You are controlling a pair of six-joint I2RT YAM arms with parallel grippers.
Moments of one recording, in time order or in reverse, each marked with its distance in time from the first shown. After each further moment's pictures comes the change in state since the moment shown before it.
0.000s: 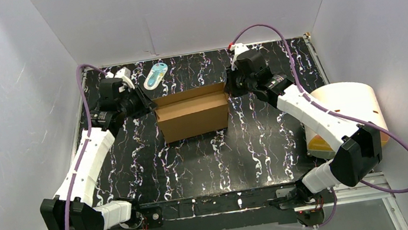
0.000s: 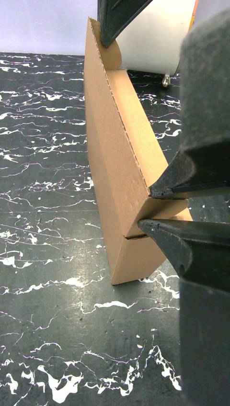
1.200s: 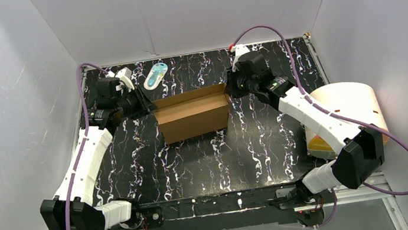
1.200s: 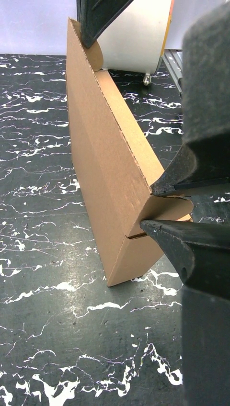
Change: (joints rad) left arm 0.031 0.006 0.034 -0.074 0.082 0.077; right arm -0.002 -0.024 -0.033 0.026 -0.001 -0.009
